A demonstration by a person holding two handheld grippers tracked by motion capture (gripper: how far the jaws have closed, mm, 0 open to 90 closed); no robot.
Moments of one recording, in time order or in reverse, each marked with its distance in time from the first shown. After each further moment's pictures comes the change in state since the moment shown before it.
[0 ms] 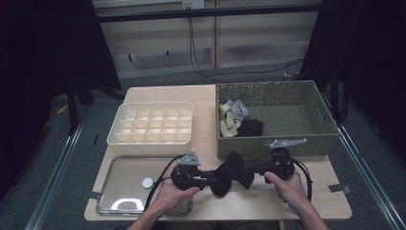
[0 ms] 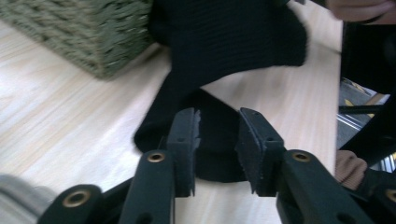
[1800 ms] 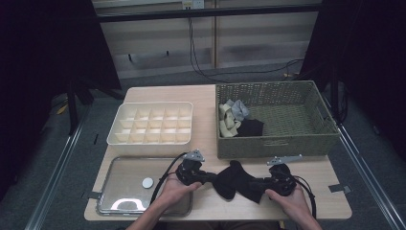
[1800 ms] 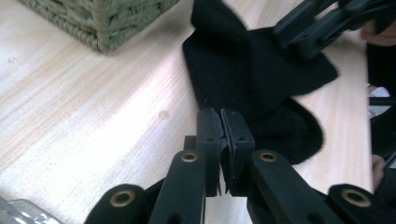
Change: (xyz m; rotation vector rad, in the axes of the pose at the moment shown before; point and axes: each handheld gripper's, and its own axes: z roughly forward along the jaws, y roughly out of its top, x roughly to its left) left arm 0.028 -0.004 0.020 0.054 -0.018 -0.082; right arm -0.004 -0.044 0.008 0.156 -0.204 0.016
